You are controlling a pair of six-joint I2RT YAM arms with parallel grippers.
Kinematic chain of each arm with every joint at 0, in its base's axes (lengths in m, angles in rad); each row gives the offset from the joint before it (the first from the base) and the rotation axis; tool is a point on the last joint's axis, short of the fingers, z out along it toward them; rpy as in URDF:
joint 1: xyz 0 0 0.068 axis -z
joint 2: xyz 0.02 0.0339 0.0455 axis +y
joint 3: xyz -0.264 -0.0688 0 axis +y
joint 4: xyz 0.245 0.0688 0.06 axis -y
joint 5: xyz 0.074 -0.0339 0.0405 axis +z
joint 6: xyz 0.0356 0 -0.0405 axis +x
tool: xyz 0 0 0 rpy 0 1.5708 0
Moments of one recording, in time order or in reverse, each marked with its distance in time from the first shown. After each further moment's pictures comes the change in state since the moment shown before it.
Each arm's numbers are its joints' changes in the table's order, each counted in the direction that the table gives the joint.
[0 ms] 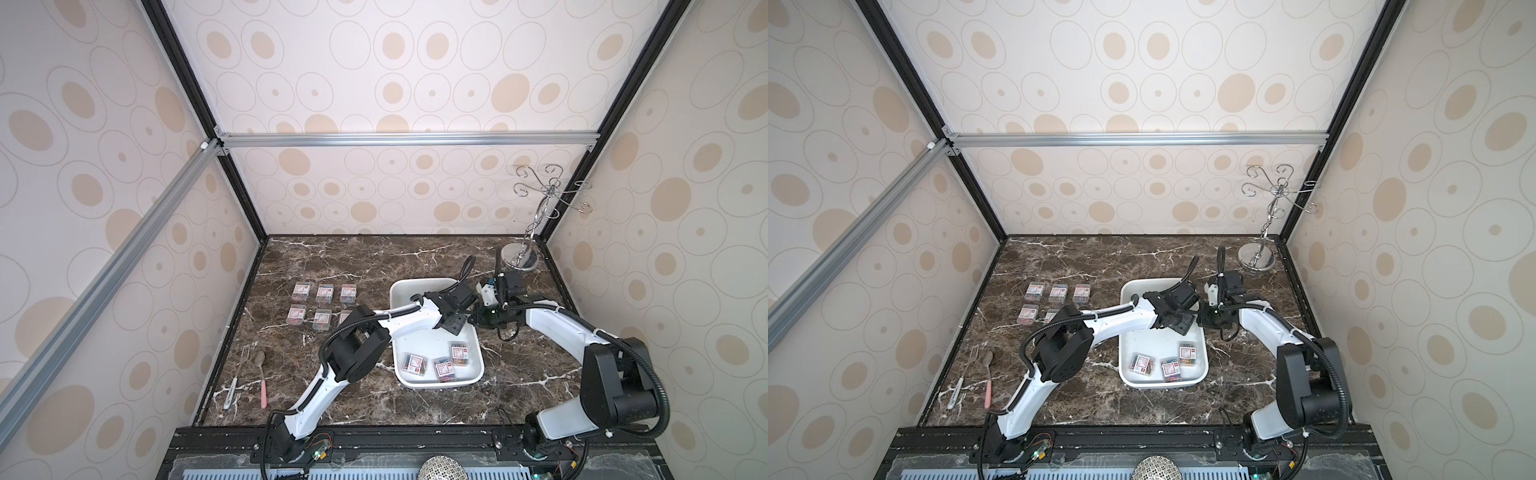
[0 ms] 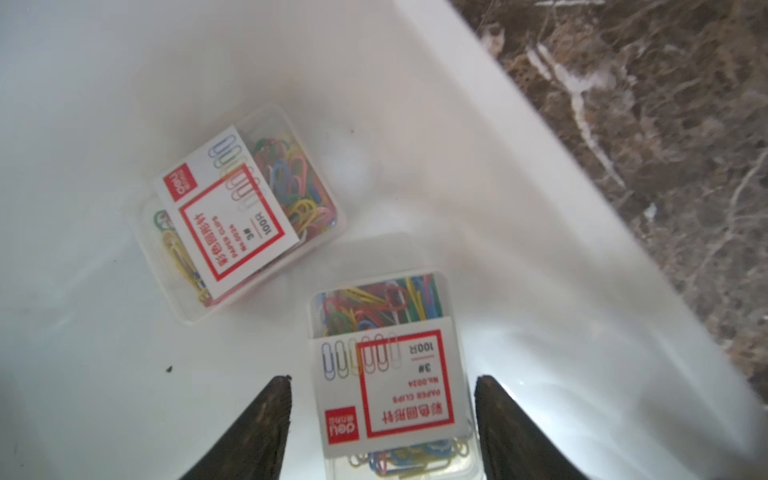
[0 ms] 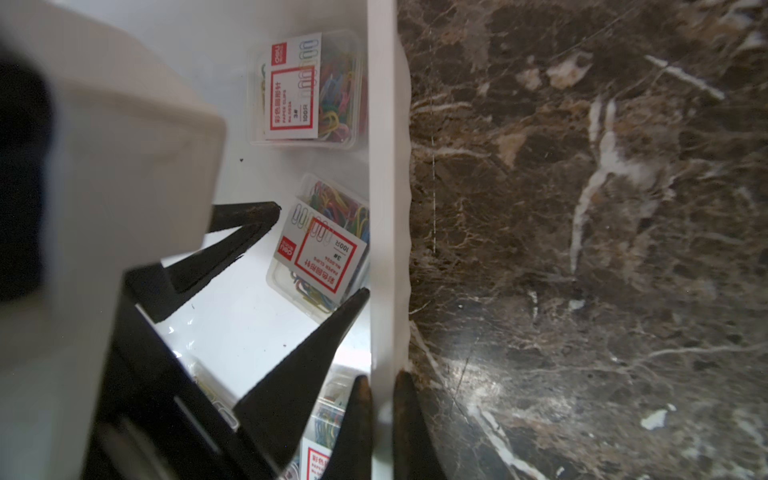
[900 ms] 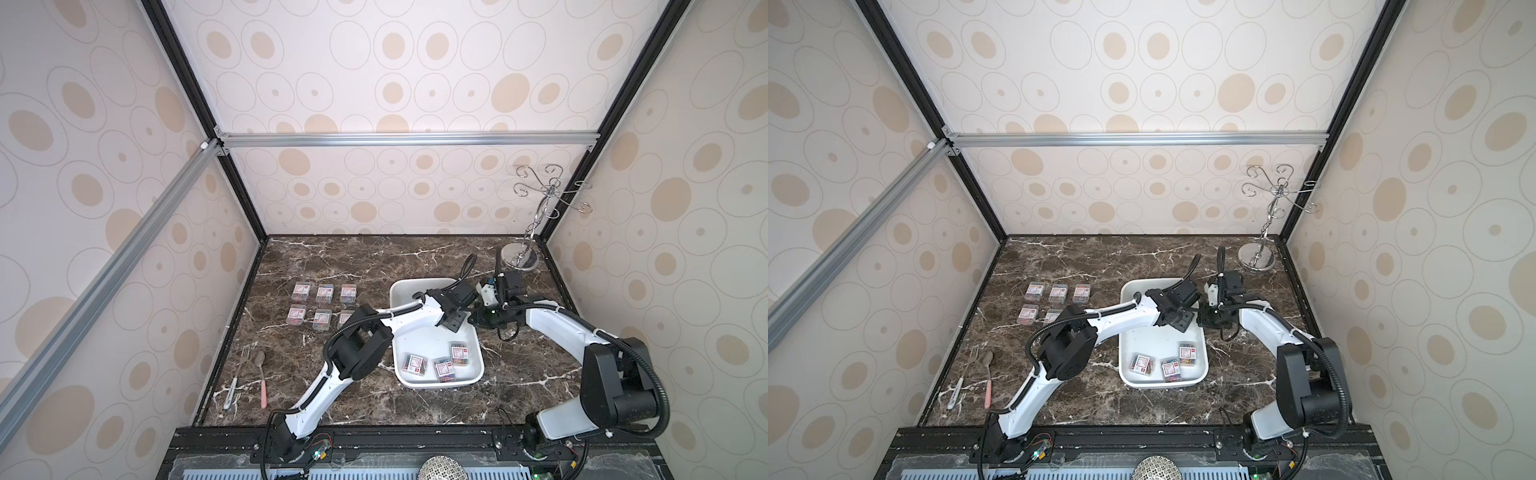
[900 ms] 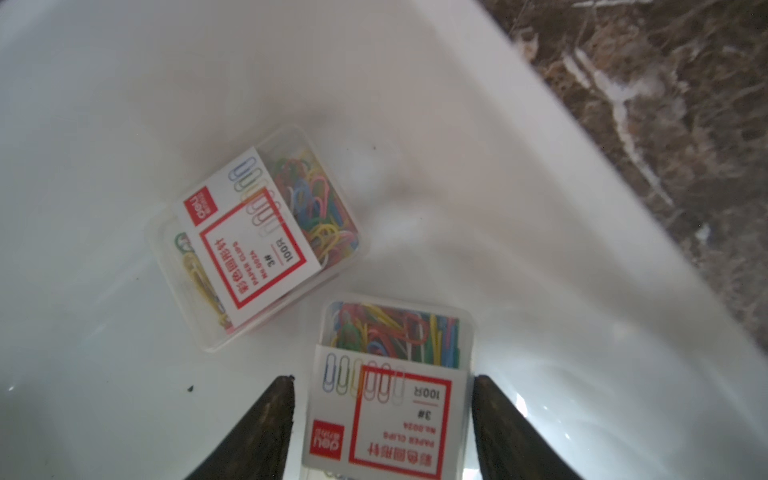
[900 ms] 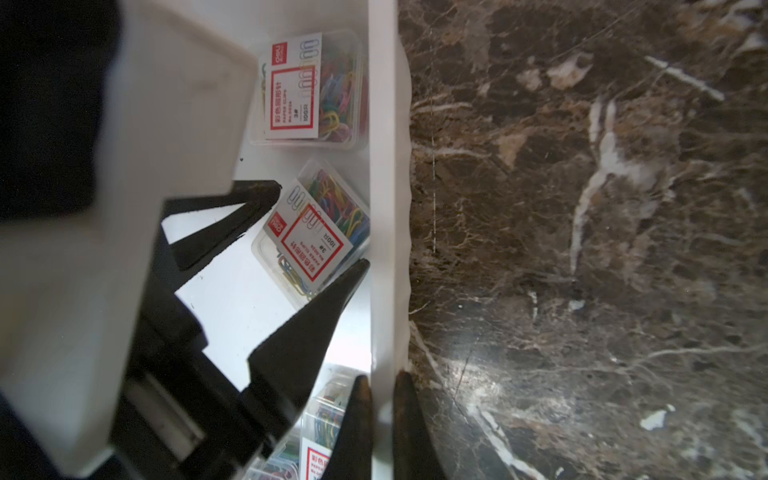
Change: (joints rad) left arm -0.009 0.051 -0.081 -0.050 0.027 0.024; right arm 0.000 0.000 0.000 0.000 0.000 -0.003
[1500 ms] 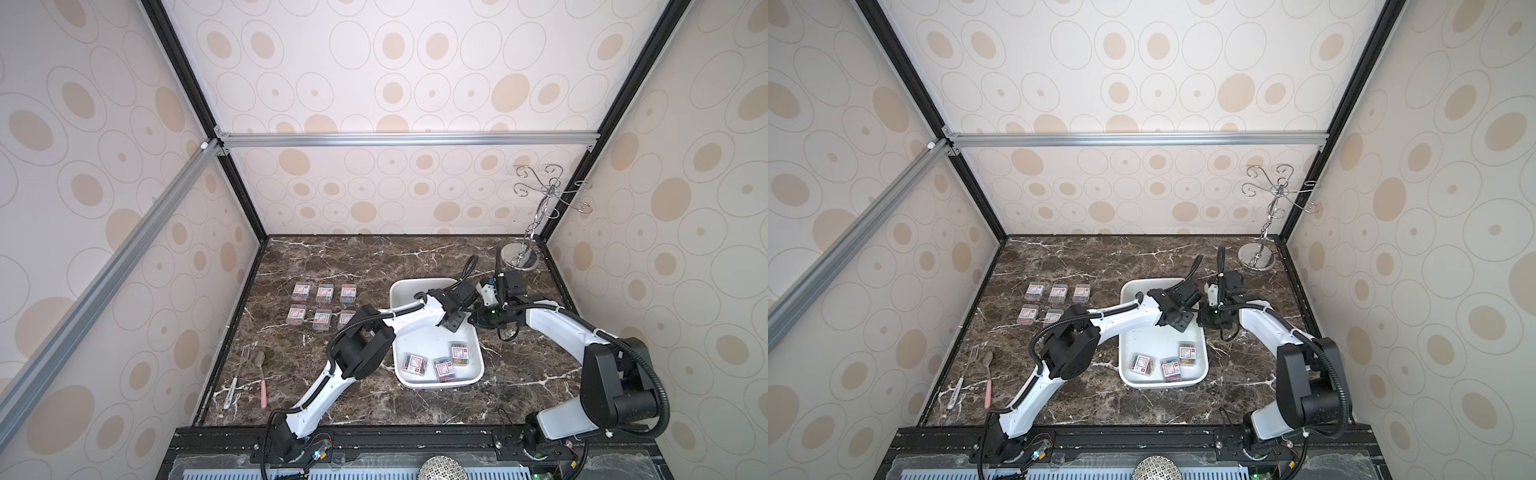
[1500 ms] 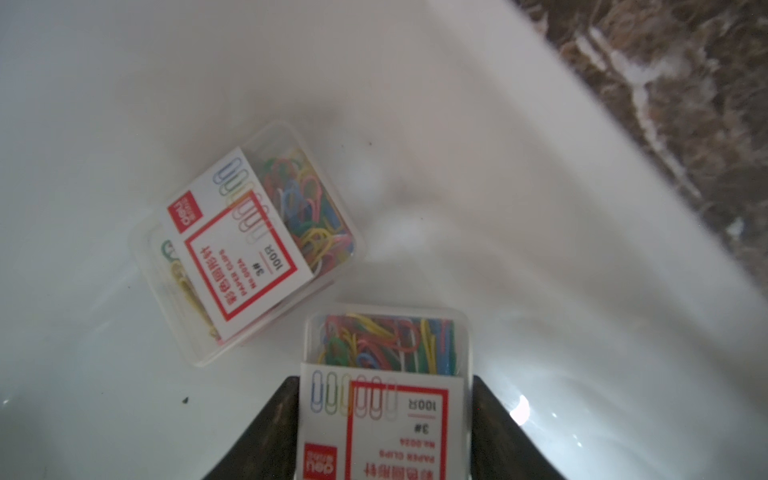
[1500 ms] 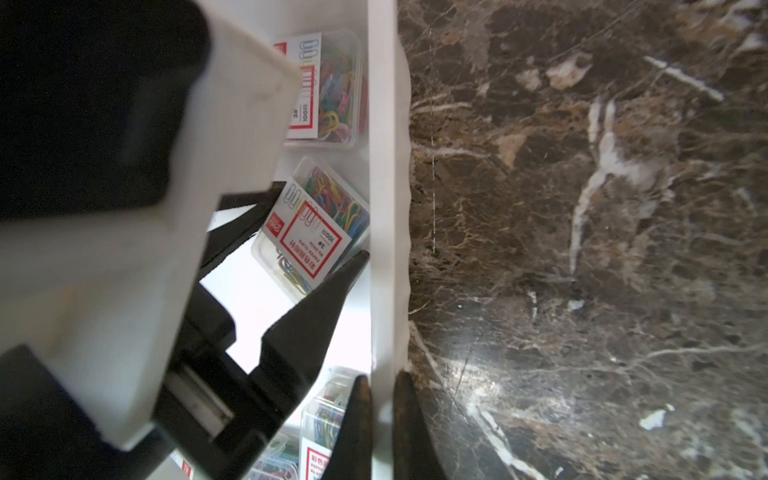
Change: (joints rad) left arm 0.000 0.026 -0.035 -0.027 0.008 0.021; right arm 0.000 0.000 0.000 0.000 -0.002 0.000
